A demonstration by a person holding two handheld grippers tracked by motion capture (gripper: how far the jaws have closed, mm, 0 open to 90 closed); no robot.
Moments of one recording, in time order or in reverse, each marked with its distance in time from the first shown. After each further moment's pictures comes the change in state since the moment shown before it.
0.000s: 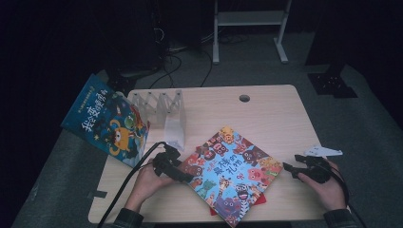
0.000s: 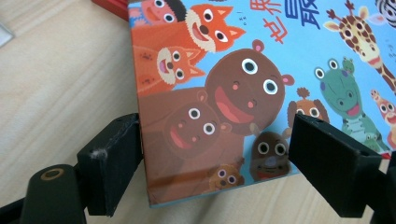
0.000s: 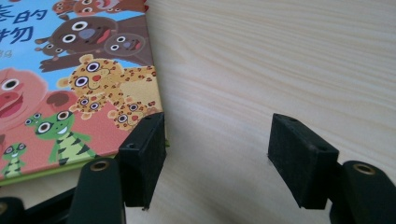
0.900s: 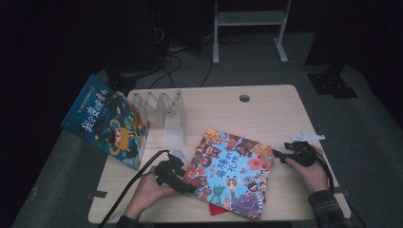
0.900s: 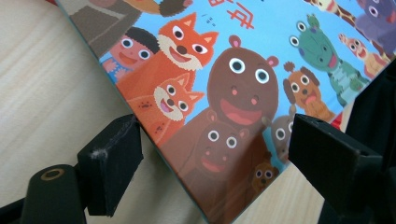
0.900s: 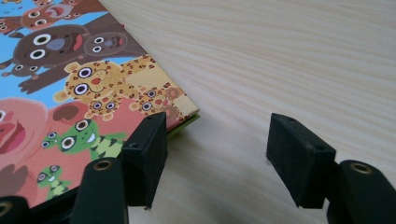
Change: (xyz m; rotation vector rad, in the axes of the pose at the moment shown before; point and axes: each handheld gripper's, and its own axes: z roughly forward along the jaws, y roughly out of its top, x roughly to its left) left arm -0.032 -0.009 0.000 0.022 -0.048 0.042; right arm -0.007 0.034 0.045 0.007 -0.013 0.001
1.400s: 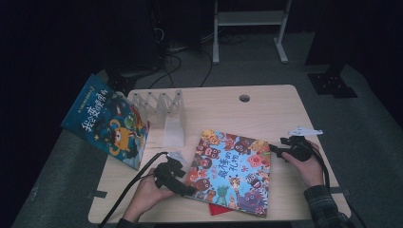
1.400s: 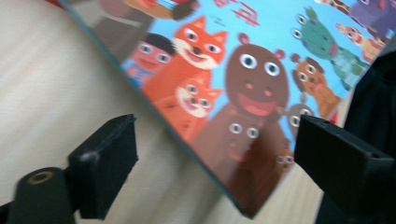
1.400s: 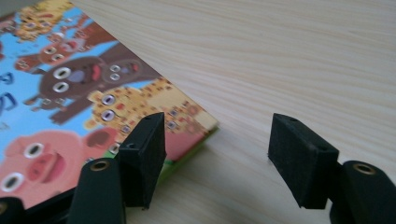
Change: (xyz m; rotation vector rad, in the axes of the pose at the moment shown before) left arm 0.000 -0.006 -0.004 -0.040 0.016 -0.003; right arm 0.003 0.017 0.006 -0.047 0.035 0.027
